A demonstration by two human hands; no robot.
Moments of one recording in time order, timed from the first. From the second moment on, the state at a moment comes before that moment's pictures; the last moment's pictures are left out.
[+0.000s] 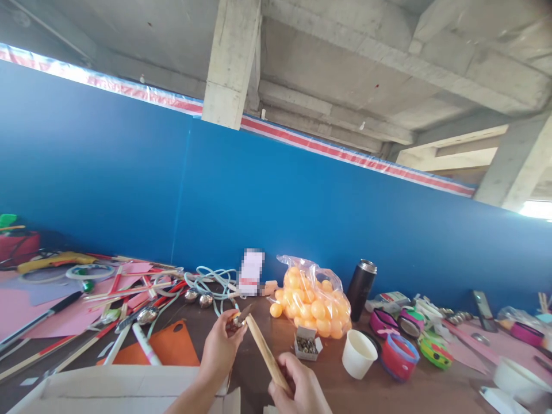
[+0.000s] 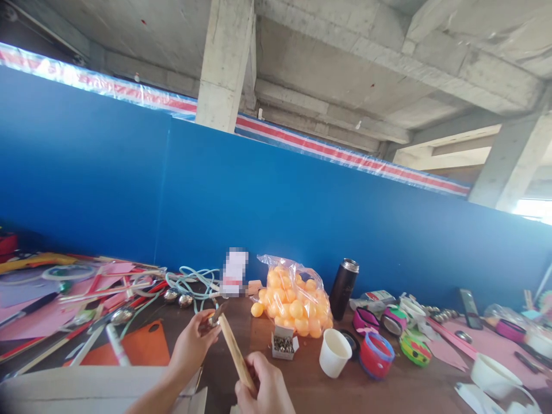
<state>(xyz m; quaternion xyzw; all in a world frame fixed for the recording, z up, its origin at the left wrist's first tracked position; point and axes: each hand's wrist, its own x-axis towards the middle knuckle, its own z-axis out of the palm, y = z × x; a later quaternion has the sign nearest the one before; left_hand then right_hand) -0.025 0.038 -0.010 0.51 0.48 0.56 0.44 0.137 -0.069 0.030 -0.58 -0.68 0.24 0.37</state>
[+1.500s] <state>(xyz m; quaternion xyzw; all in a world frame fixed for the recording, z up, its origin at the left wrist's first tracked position) -0.021 0.039 -0.011 0.48 0.47 0.58 0.47 0.141 -0.060 0.005 -0.57 -0.69 0.24 0.38</state>
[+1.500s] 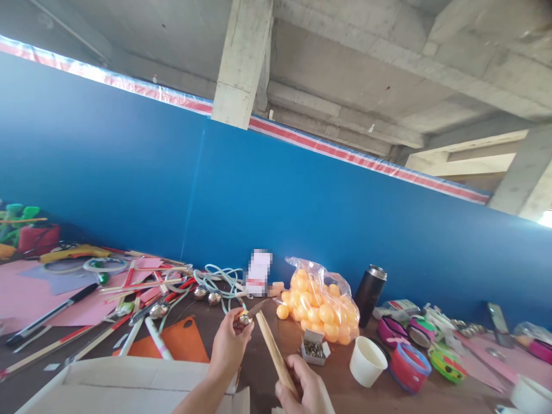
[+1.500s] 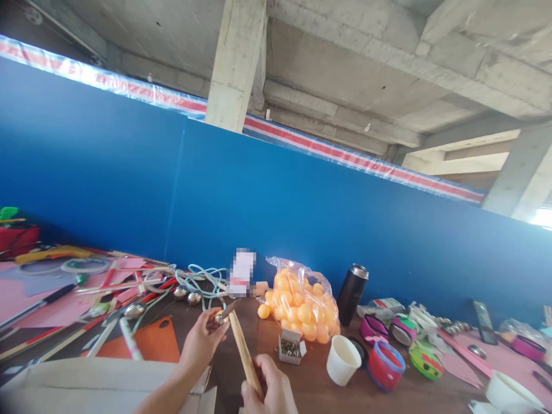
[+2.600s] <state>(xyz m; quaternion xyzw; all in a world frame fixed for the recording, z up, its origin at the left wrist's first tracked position) -0.018 0.038 -0.012 0.49 0.48 0.57 0.45 0.144 -0.056 0.003 -0.58 -0.70 0.19 0.37</state>
